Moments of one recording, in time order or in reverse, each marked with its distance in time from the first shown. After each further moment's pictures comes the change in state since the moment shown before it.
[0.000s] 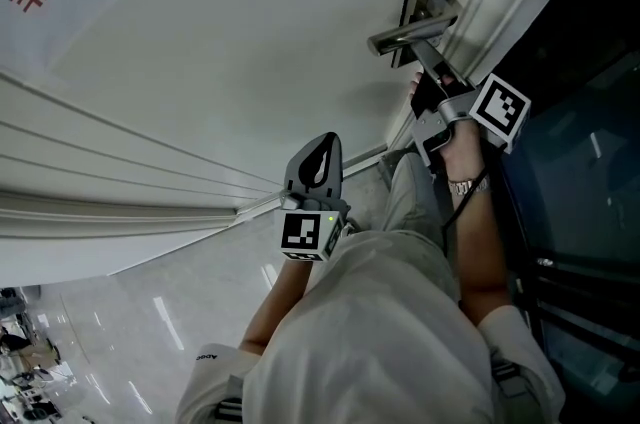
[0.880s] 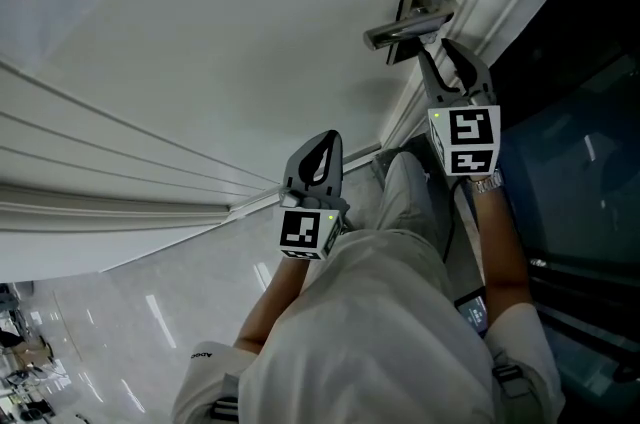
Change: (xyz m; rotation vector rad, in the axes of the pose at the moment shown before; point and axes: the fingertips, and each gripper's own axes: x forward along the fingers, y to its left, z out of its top) left arm -0.002 -0.012 -0.006 -0.002 0.010 -0.018; right arm -0.019 0.005 0.006 -1.409 0.091 -0.360
